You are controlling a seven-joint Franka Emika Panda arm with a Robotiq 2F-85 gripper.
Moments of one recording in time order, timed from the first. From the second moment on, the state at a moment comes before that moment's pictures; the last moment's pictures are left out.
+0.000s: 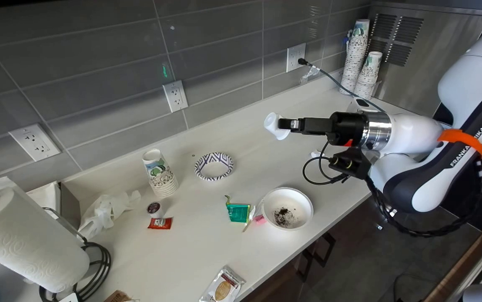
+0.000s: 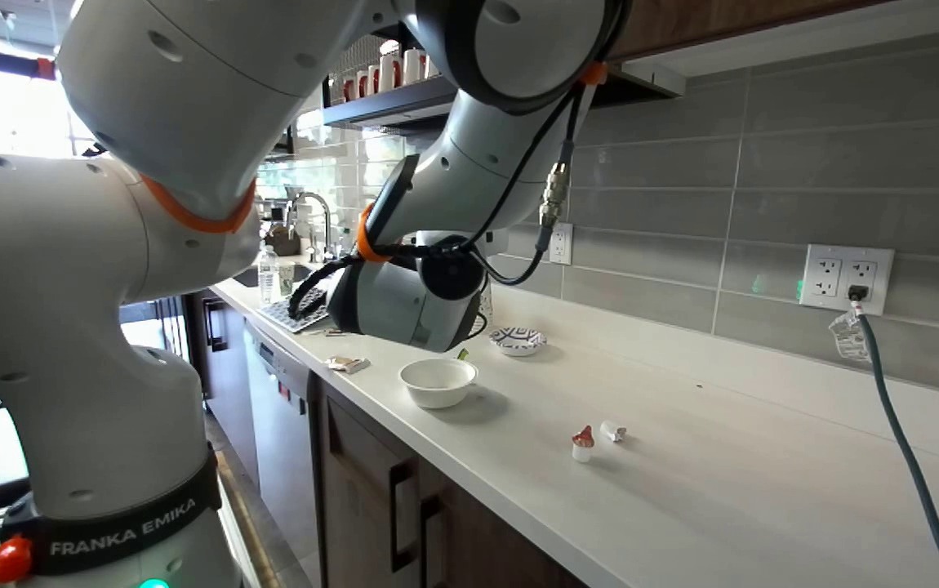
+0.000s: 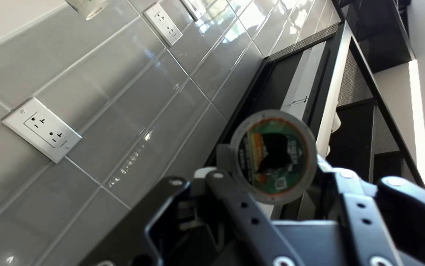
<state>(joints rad) -1.03 0.82 1.04 -2.64 -1.12 4.22 0.34</state>
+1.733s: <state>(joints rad) -0.86 0.42 0.88 -2.64 -0.95 4.21 0.55</state>
